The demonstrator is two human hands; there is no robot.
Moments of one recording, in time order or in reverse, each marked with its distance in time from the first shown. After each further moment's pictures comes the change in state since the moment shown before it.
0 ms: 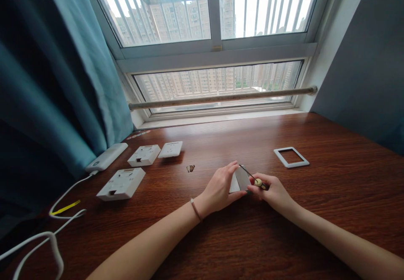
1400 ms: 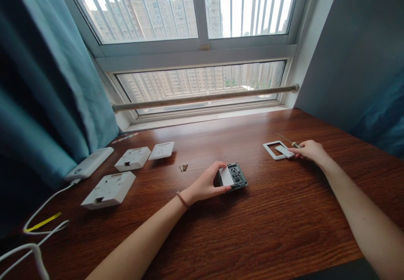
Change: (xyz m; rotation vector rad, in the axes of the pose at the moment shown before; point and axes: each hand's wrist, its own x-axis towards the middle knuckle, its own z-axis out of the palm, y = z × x) left_hand 0.001 -0.017 -0.020 -0.313 -0.190 -0.111; right_hand 0.033 0.071 -0.195 -0.511 0.422 0.621
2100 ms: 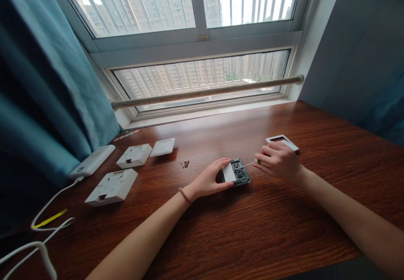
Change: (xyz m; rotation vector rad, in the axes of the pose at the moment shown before) left_hand 0.003 0.001 -0.001 0.043 -0.032 0.071; right_hand -0.115 -0.083 0.054 -0.598 0.409 -1.366
